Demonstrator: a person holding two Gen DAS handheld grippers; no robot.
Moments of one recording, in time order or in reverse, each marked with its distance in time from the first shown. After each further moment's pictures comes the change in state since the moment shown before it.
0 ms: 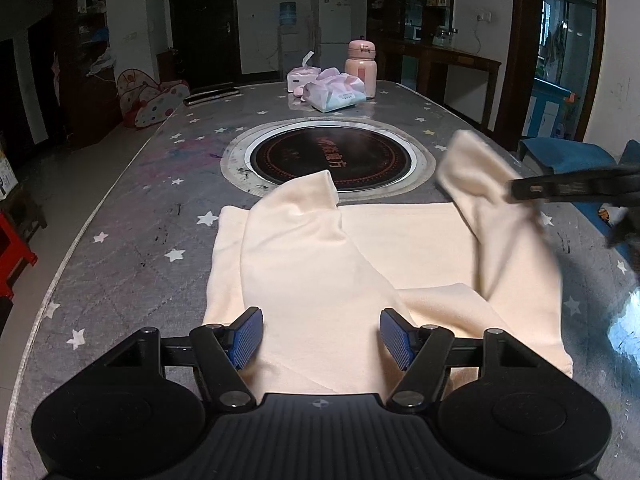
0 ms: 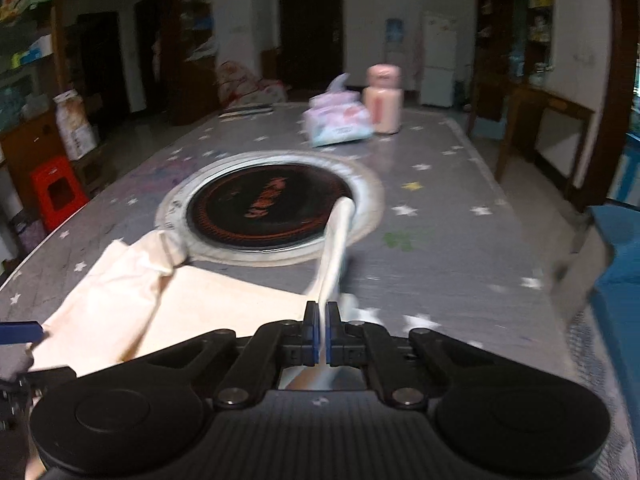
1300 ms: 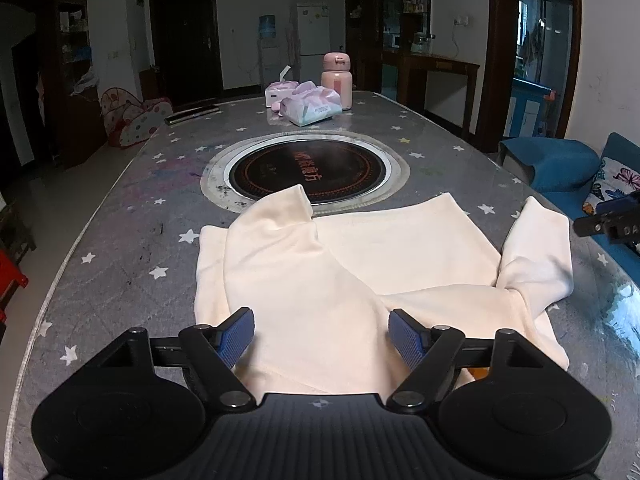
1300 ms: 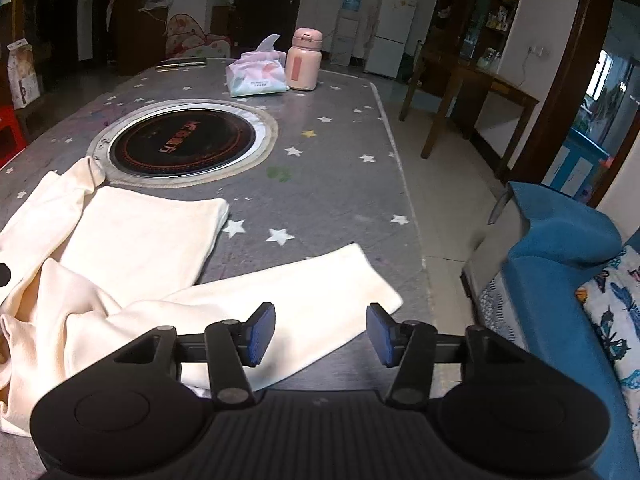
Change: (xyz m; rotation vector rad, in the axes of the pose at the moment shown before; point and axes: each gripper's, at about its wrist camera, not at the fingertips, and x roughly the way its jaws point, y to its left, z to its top) left arm -0.006 -0.010 0.001 0.046 -0.029 -0.039; right arm -0.053 -0.050 -0.029 -0.066 0.140 -0.212
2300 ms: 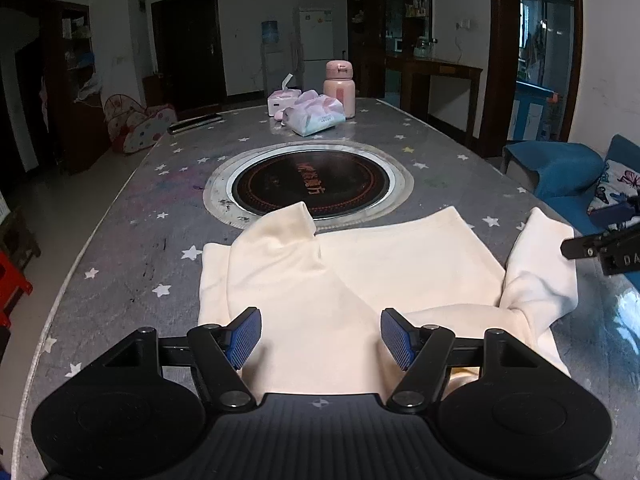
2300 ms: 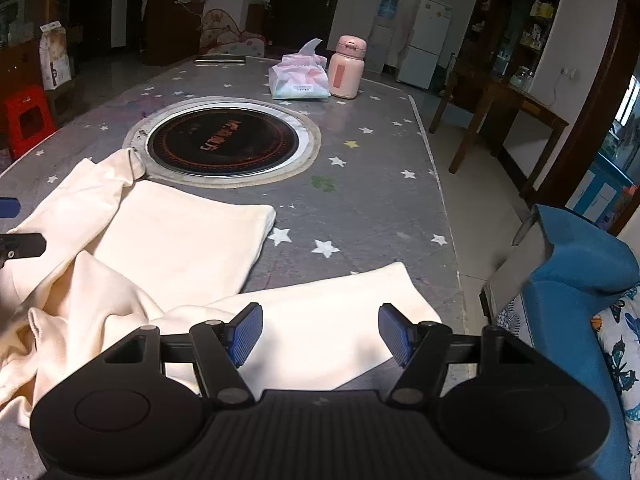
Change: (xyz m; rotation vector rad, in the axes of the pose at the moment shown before) left arm 0.000 0.000 0.013 -0.007 -0.021 0.022; right arm 0.001 0.025 0.008 -0.085 -0.014 0.074
